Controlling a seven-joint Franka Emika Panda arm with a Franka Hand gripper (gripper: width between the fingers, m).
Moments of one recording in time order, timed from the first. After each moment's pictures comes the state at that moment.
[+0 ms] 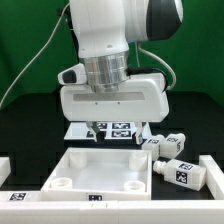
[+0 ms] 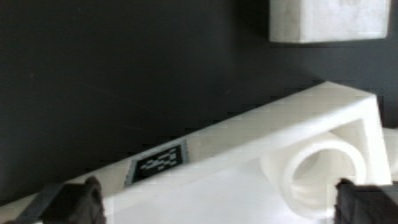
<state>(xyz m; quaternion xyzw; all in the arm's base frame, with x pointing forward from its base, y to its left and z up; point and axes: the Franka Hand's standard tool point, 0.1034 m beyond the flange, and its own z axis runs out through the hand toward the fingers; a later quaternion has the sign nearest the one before) 0.511 0.018 0.046 -0.98 0.21 0.01 0.06</state>
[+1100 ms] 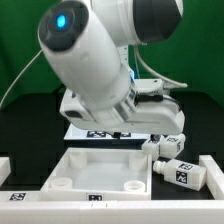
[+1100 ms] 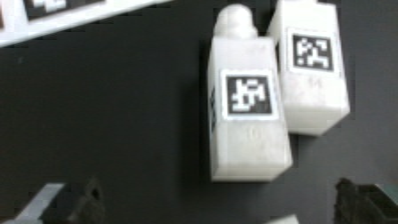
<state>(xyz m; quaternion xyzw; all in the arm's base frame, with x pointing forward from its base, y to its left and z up) 0.501 0.056 0.045 -0.90 0.17 0.38 0.12</state>
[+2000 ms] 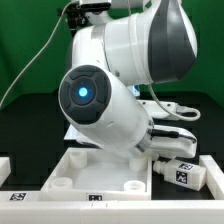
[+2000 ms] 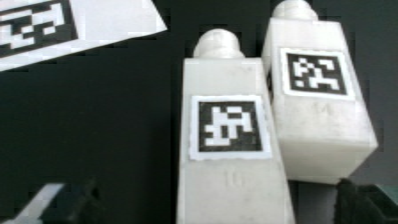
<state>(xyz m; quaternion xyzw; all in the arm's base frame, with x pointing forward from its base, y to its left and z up) 0.483 0.079 0.009 -0.87 0.17 0.44 0.10</state>
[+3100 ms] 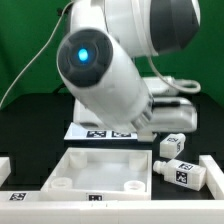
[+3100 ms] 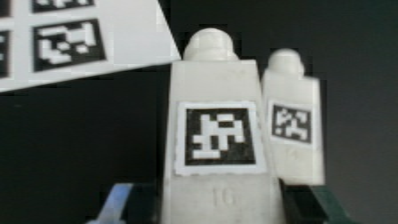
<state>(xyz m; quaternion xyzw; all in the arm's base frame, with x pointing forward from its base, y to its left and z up) 0.503 0.064 0.087 -0.89 0.10 0.42 0.13</state>
